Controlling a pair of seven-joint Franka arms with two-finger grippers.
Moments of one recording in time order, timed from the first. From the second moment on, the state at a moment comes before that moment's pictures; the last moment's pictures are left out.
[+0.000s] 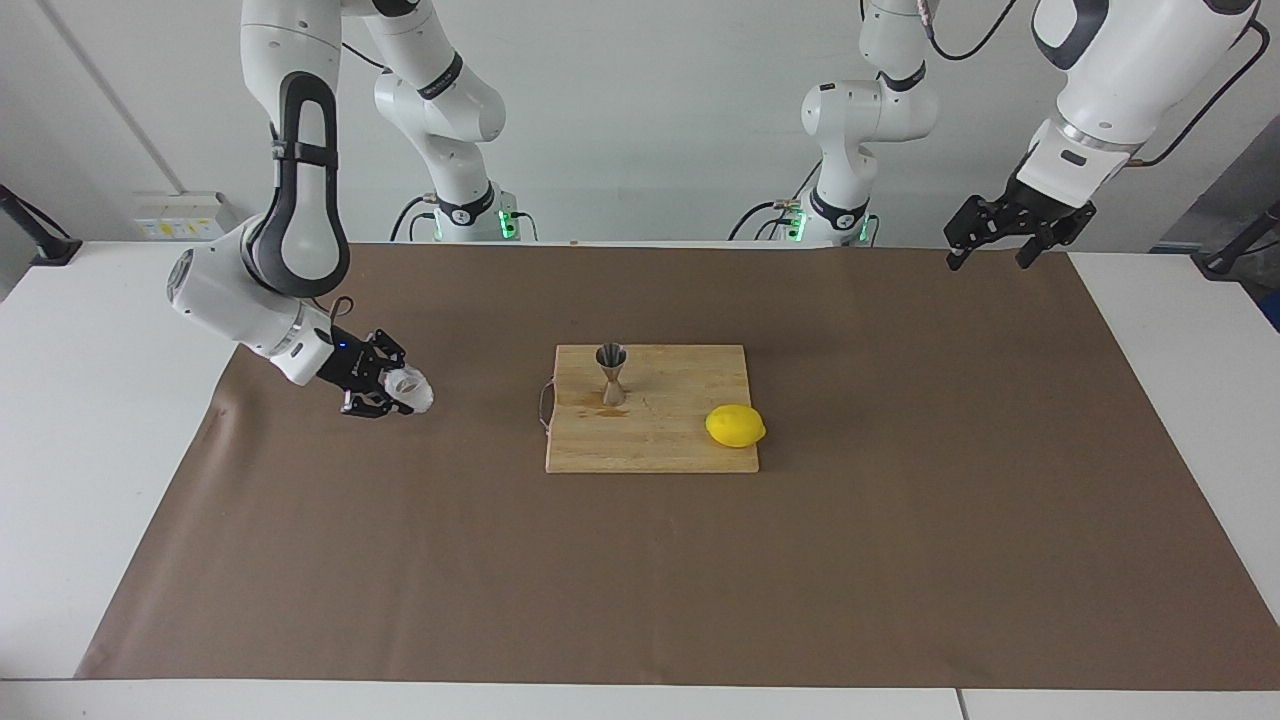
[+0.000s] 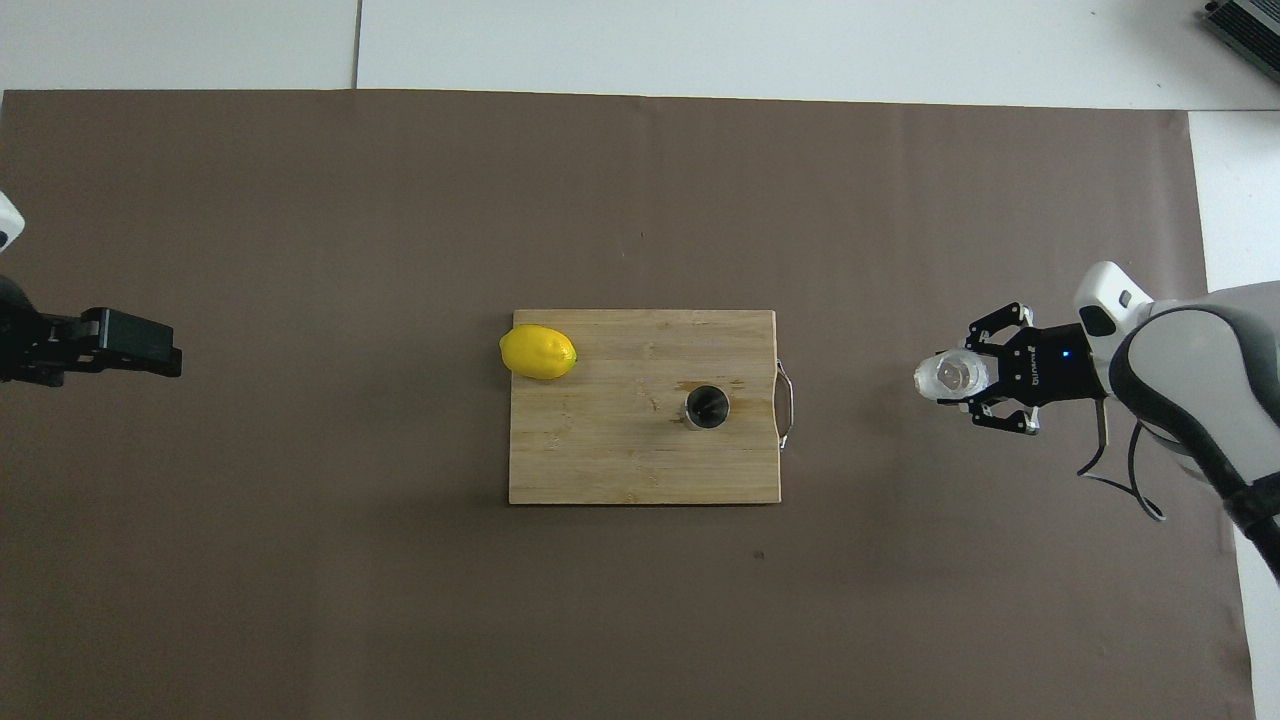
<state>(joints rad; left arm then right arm) -0.08 -0.08 0.00 -1.66 -0.04 1.54 -0.08 -0.26 0.14 0.14 -2.11 0.63 2.07 -1.95</state>
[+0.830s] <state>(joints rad) -0.08 -0.08 0.00 -1.66 -0.04 1.53 -0.08 0.10 0.12 0.15 -1.97 0.43 2.17 -1.39</state>
